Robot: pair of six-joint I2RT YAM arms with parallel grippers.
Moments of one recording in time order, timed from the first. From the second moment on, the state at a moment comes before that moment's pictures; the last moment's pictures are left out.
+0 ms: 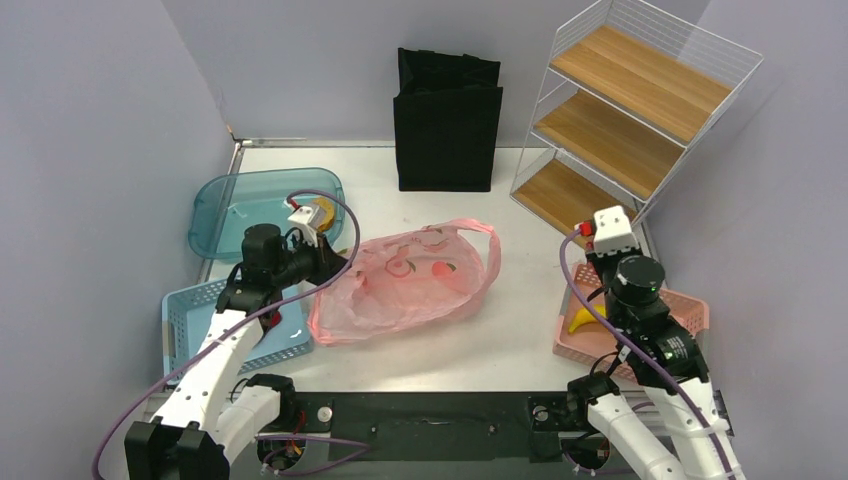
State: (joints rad) left arm -0.15 0.91 0.64 -0.24 0.54 -0.18; right arm 0.33 0.57 0.92 -0.58 0.51 -0.45
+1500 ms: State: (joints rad) left arm -0.20 1.11 1.10 -0.20 0.61 -0.16; right arm -0.47 0.85 0.79 -0.88 0.12 -0.89
